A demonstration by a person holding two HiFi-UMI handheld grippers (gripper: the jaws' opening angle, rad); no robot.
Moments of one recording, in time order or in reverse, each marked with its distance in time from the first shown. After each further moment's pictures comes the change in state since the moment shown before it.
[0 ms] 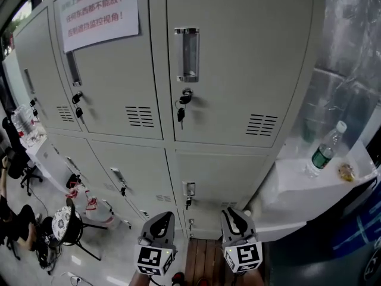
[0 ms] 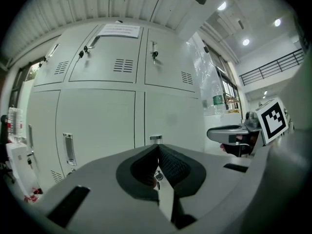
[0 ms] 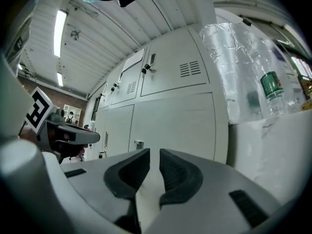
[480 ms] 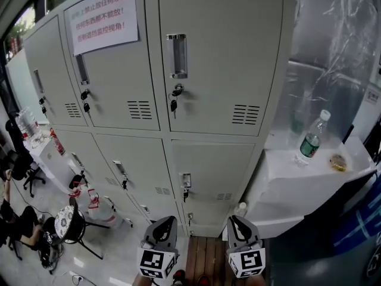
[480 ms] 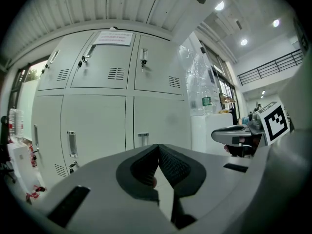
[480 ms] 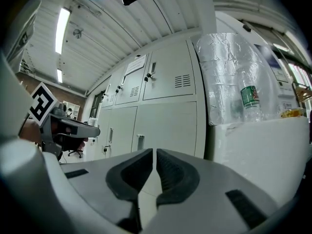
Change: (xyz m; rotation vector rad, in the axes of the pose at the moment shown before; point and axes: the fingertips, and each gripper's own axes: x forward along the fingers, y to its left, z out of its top) left arm -0.047 -0.048 -0.004 0.010 0.006 -0.014; right arm -0.081 -0.002 -0.010 -0.020 0.021 -0.039
